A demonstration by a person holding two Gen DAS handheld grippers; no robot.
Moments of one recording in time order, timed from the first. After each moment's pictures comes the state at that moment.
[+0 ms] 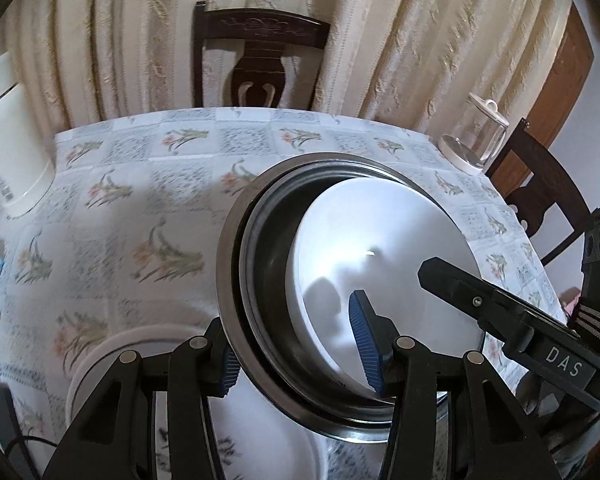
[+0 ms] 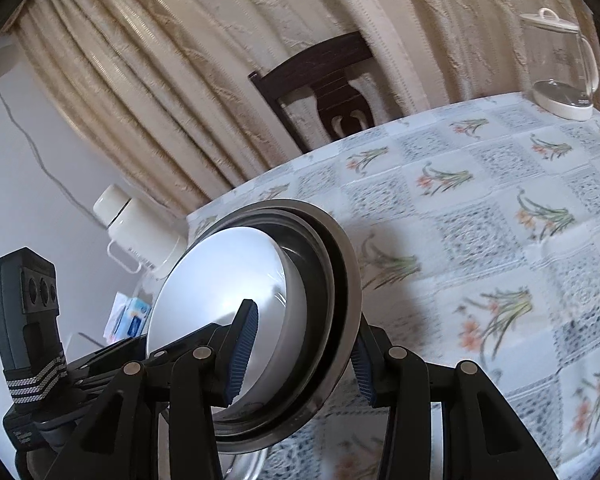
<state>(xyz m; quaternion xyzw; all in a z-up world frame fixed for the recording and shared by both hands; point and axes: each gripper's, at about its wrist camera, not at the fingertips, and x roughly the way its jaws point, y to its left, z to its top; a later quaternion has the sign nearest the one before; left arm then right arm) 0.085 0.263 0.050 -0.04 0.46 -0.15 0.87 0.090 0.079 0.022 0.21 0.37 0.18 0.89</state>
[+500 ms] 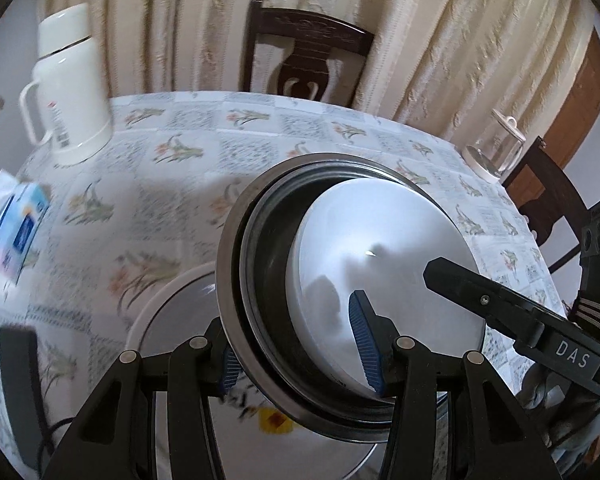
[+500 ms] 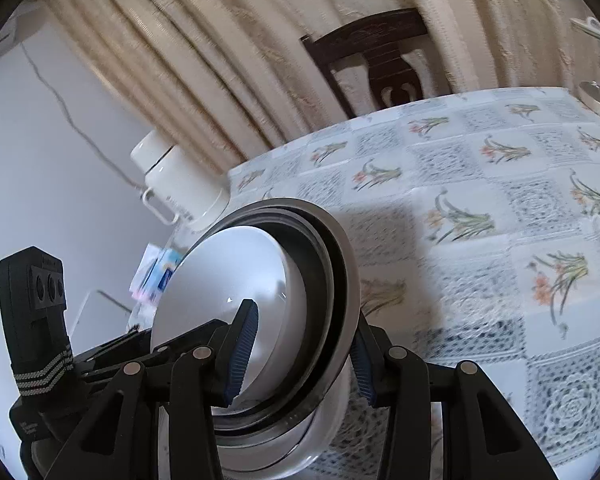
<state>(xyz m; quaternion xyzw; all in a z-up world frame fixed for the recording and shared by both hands) 0.030 0.335 0.048 -0.08 0.46 -0.11 0.88 0.062 0.143 0.019 0.18 0.39 0.24 0.87</state>
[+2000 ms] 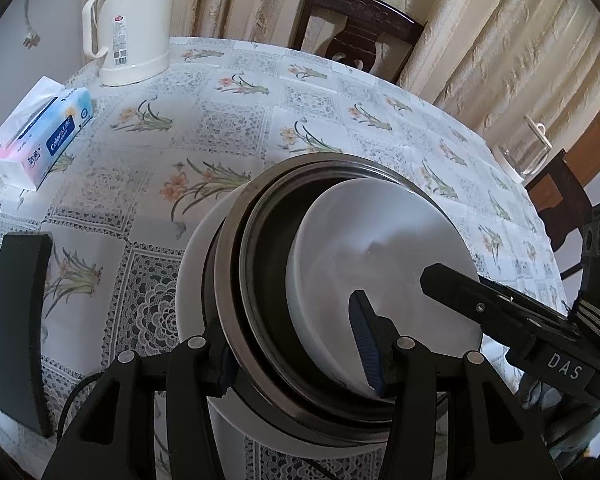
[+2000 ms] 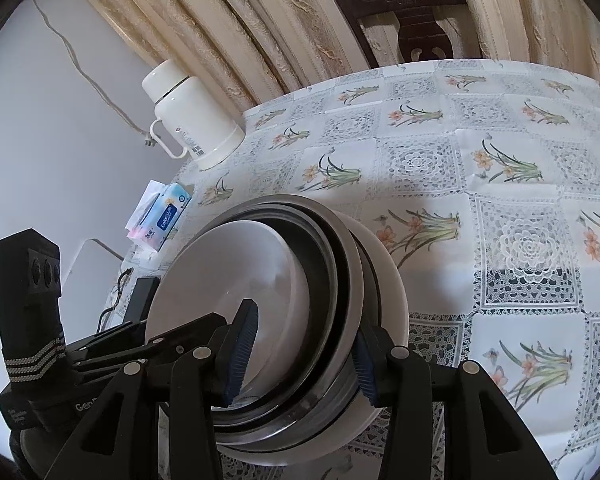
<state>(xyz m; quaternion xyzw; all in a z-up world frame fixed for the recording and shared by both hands) -0.011 0.386 0.004 -0.13 0.49 -0.07 0.86 0.045 0.192 -0.018 0.13 0.44 0.26 0.85</state>
